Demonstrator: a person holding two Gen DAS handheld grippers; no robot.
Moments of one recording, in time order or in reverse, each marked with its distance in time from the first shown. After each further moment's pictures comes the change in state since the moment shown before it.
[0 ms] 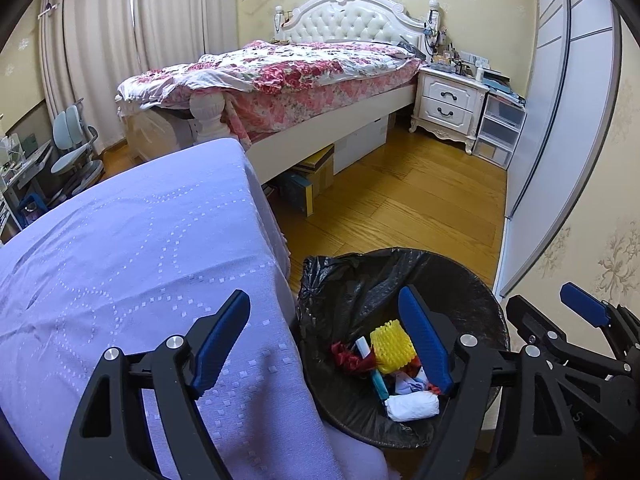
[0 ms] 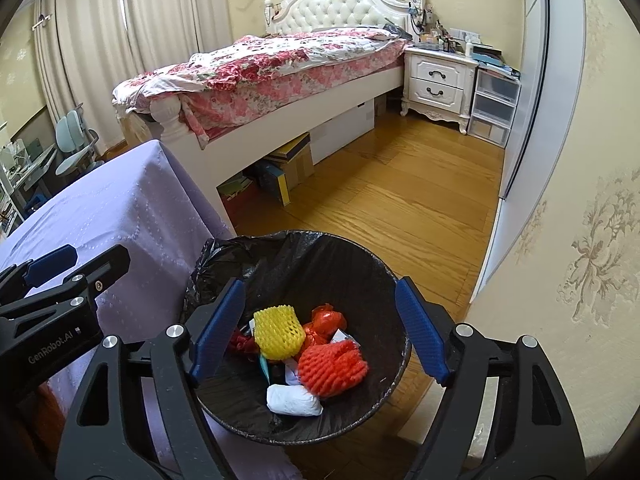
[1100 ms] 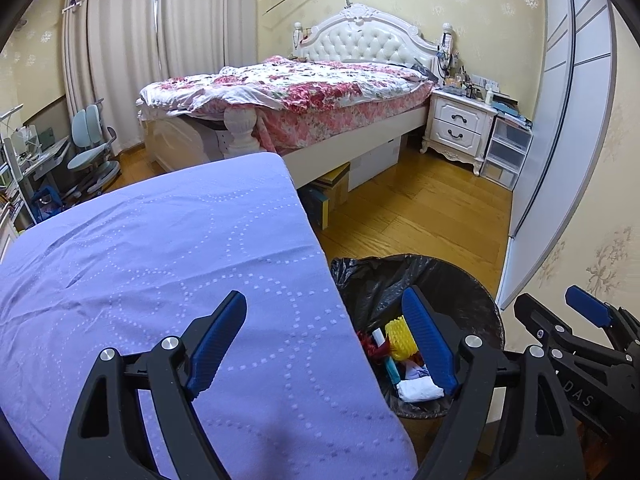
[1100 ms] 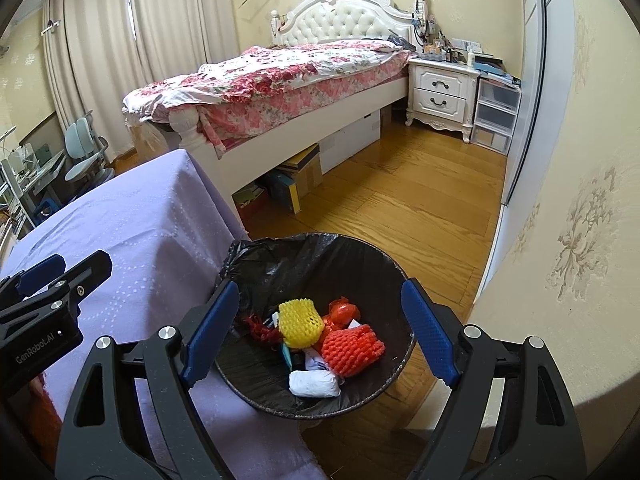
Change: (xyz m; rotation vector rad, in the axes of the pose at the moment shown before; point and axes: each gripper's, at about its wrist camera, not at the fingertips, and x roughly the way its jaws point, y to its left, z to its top) left arm -0.061 0.030 -0.016 -0.045 -0.070 0.029; right arm -0.053 0.018 -0.011 -0.010 -0.052 0.033
